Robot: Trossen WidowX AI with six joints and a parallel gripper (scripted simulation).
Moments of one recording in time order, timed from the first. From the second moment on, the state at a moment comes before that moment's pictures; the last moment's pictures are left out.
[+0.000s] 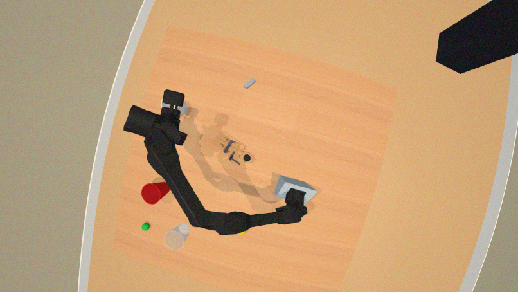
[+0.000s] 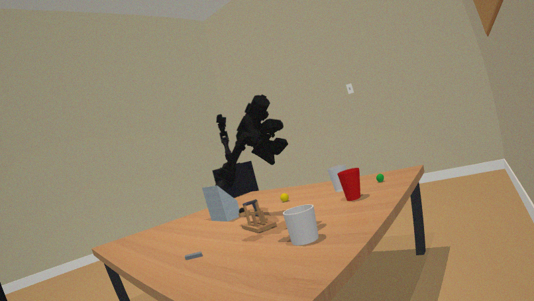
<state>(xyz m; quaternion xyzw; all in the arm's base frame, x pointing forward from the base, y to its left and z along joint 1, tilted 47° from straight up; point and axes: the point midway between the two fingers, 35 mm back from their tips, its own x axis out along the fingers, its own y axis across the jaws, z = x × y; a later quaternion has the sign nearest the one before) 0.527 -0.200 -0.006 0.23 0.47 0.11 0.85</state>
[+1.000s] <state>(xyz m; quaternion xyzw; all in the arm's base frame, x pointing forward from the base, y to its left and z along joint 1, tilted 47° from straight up) 0.412 -0.076 0.005 -0.14 0.58 0.30 0.74</state>
